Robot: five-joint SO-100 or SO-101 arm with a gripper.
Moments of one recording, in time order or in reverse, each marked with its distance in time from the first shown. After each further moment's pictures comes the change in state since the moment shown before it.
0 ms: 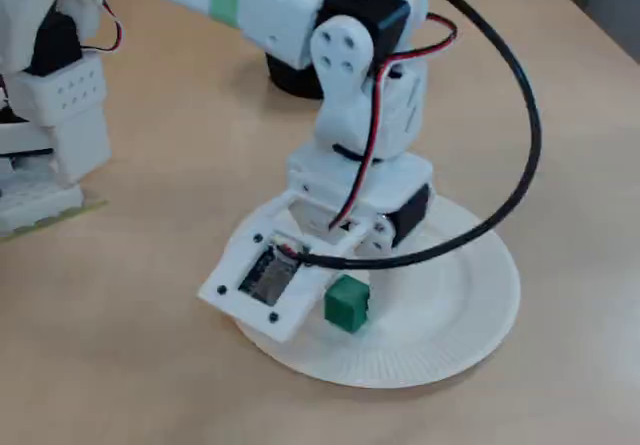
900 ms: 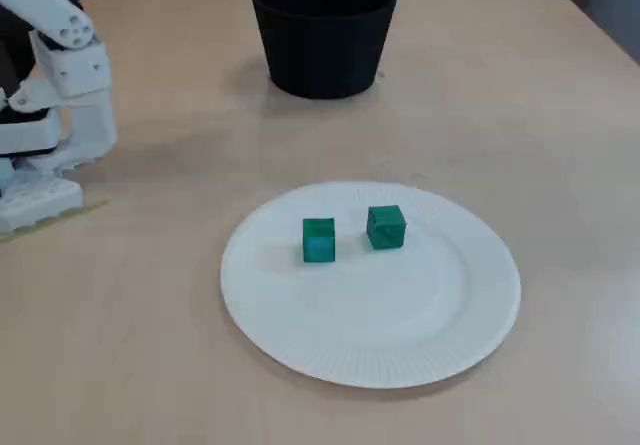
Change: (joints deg) arm -65.4 68.5 59.6 -47.8 11.2
